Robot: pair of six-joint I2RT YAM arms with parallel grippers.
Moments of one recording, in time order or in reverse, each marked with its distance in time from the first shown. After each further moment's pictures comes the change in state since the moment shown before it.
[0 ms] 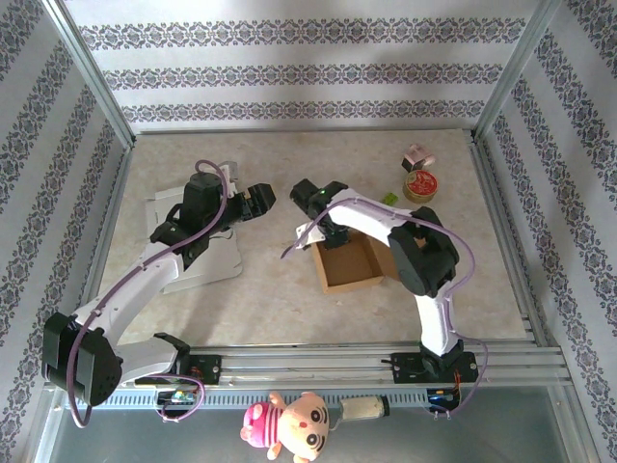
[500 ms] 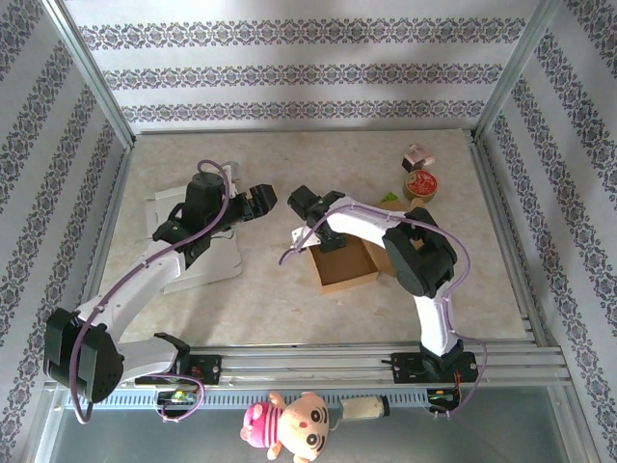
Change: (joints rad) left arm 0.000 0.023 0.000 0.002 0.005 0.001; right arm 0.003 -0.016 -0.098 0.190 0.013 -0.022
